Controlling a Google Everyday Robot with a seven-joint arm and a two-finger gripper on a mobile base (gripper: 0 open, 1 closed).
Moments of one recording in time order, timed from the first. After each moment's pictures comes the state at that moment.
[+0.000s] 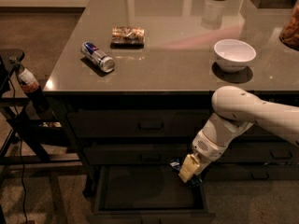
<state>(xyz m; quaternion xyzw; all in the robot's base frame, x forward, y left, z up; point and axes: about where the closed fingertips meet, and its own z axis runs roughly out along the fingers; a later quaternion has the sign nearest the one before) 0.412 -0.136 0.625 0.29 -0.92 -0.24 0.08</state>
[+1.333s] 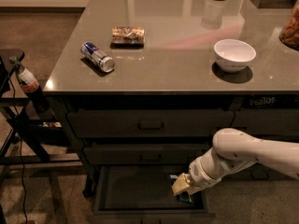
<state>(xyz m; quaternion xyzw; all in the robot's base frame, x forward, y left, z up) 0.400 -0.122 0.527 0.09 -0.96 -0.26 0.03</state>
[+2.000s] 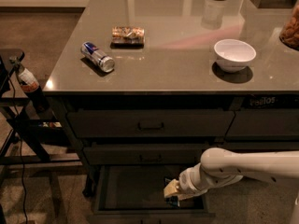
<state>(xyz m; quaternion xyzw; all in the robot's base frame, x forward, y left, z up) 0.417 -0.099 0.442 0.00 -0.96 -0.26 0.00</state>
